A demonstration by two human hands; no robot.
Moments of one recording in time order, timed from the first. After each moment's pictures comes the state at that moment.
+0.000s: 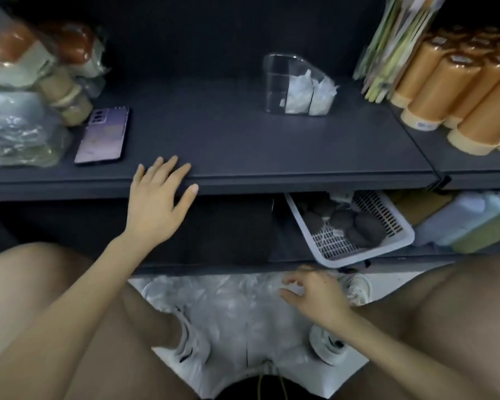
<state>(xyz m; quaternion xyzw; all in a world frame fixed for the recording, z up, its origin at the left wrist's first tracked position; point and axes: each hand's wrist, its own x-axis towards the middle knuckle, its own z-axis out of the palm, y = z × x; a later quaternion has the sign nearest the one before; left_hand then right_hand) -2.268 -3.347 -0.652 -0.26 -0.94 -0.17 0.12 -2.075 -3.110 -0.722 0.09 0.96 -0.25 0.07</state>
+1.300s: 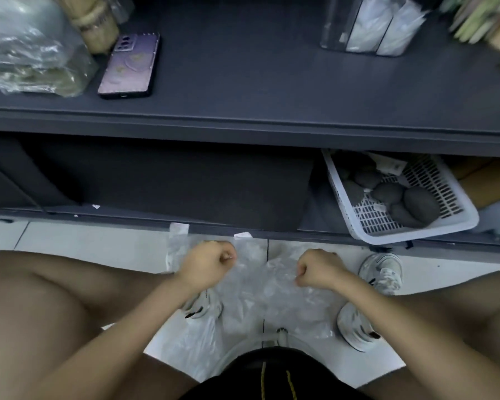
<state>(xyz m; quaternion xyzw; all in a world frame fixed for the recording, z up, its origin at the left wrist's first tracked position) -2.170 -3.368 -0.789 -0.19 -0.93 -0.23 -0.21 -2.116 -3.130 -0.788 0.07 0.92 -0.13 0.37</state>
